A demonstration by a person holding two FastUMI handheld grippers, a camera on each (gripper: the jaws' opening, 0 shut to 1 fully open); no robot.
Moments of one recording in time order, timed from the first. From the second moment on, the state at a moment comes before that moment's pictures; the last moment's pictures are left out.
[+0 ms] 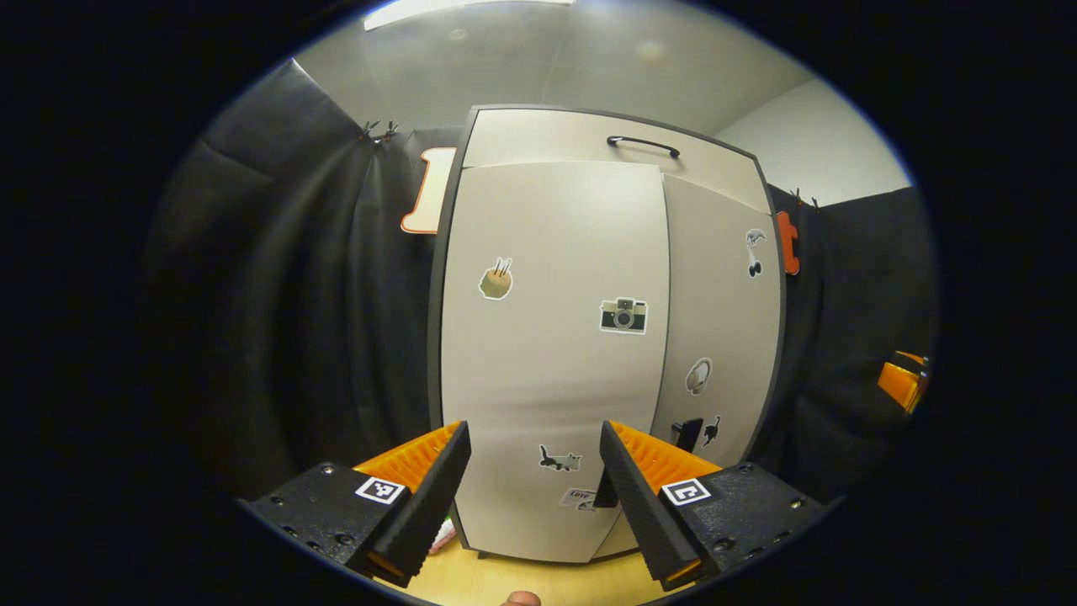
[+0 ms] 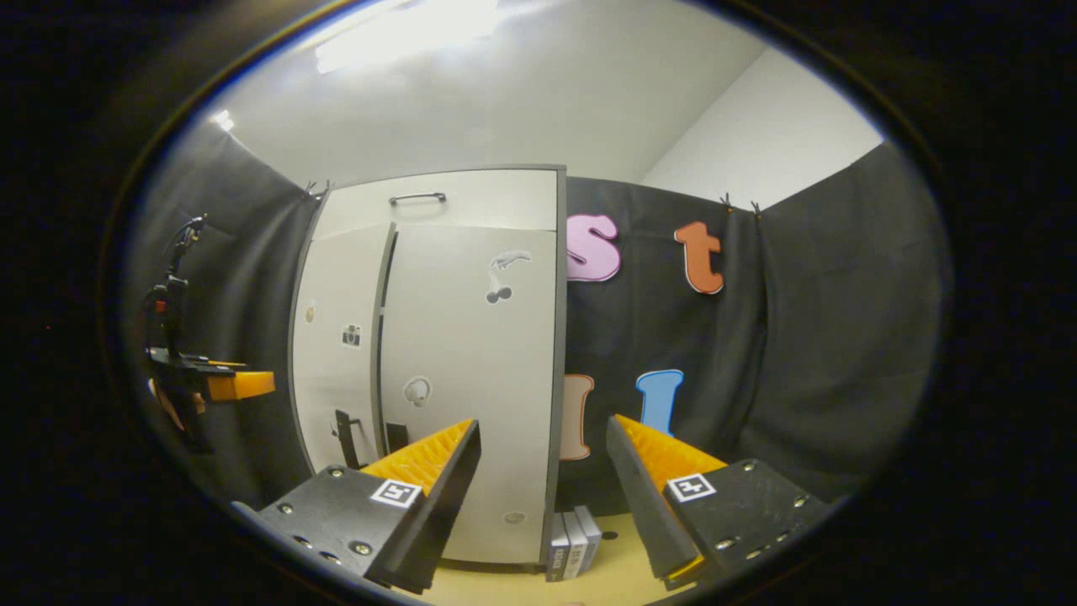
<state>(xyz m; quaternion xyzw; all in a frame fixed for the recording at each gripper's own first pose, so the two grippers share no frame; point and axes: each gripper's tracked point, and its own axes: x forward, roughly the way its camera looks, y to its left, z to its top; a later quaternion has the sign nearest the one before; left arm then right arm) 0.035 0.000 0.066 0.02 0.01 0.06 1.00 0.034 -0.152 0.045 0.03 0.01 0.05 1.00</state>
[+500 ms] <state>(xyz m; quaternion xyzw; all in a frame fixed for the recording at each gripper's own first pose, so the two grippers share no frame) 0.047 -0.018 0.066 0.01 0.00 0.03 1.00 0.039 -0.163 0.046 0.06 0.00 0.04 1.00</state>
